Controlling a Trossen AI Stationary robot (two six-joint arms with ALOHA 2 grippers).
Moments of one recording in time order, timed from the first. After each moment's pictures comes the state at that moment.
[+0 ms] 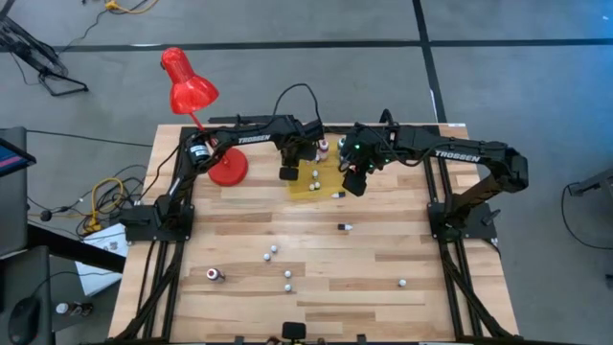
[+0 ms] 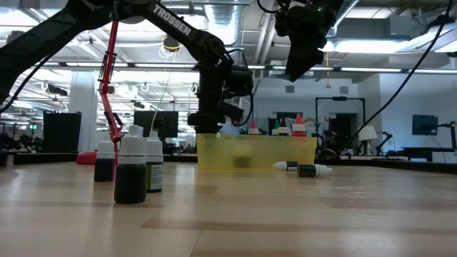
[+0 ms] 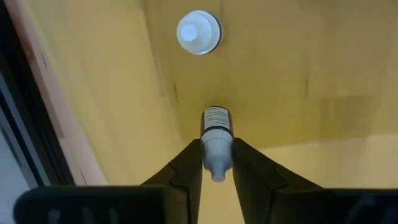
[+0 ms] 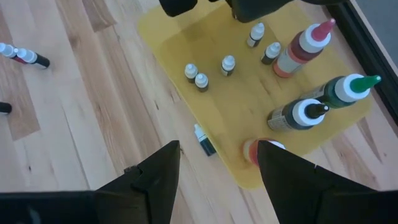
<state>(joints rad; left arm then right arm) 0.47 2.24 1.83 -1.04 -0.17 0.55 -0.26 1.48 1.35 -0.94 0.00 0.10</state>
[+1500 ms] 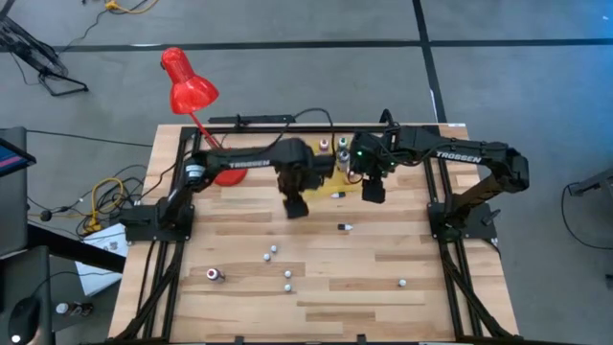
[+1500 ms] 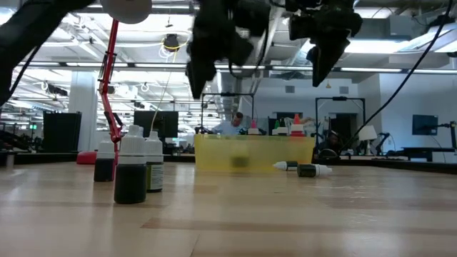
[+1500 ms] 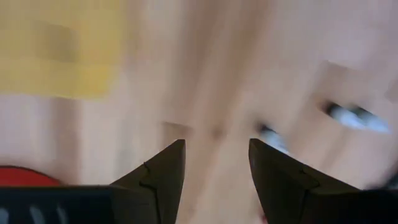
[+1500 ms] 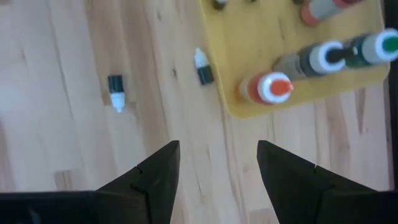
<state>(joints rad) 0.12 2.14 2.08 -1.58 0.16 -0.13 -0.26 1.47 1.35 -1.18 0.00 -0.17</state>
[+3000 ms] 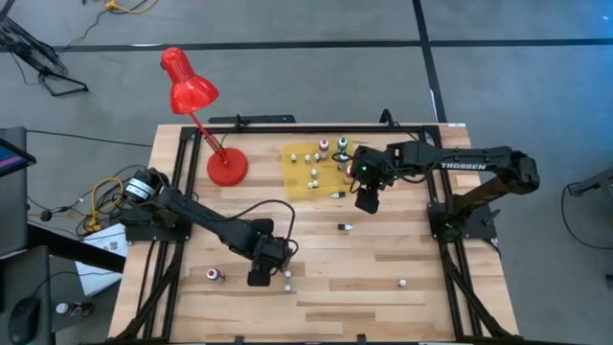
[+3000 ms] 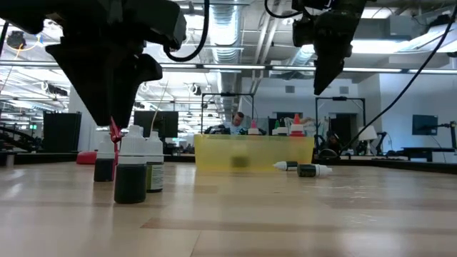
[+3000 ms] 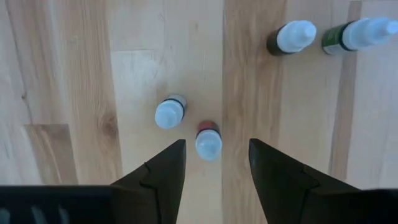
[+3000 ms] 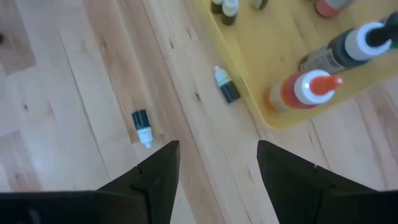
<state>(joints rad) -0.38 1.77 1.25 -0.87 -0.09 -0.37 -0.16 1.39 1.17 -0.96 0.00 0.13</state>
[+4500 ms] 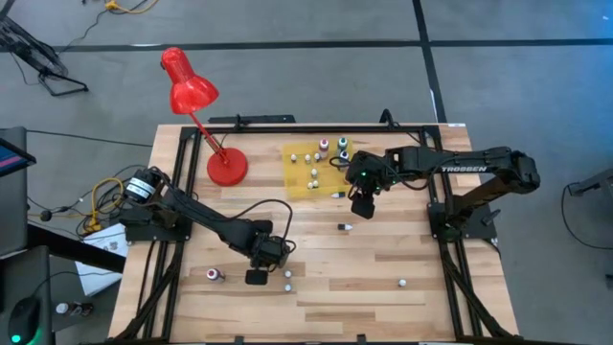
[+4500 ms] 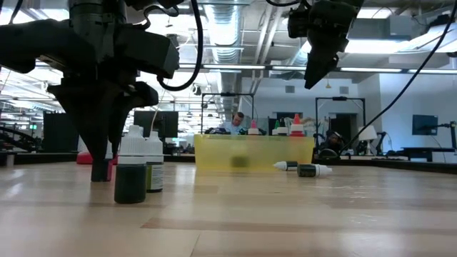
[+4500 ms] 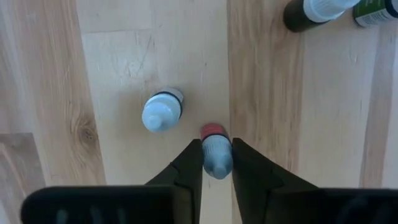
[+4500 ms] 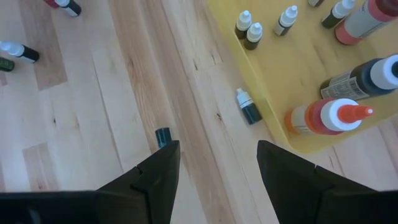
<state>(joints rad) -0.36 1.77 1.11 -0.72 -0.04 -0.31 -0.11 1.40 1.17 -0.88 0.00 0.16</state>
